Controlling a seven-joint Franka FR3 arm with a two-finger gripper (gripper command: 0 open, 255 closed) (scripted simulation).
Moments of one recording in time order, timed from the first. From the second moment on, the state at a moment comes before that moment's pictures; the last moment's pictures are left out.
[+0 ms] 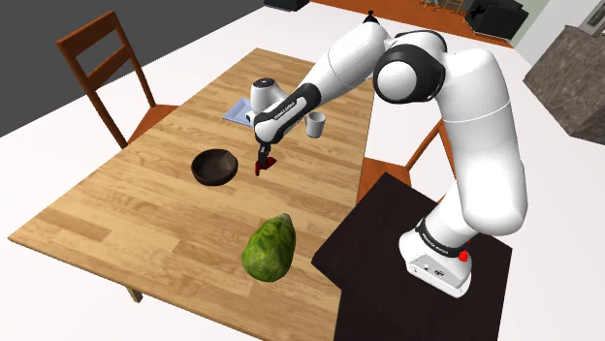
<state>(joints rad) 0.13 0.74 -0.03 -1.76 -0.06 2.49 -0.45</state>
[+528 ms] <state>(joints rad) 0.13 0.74 -0.03 -1.76 -0.06 2.49 -0.45</state>
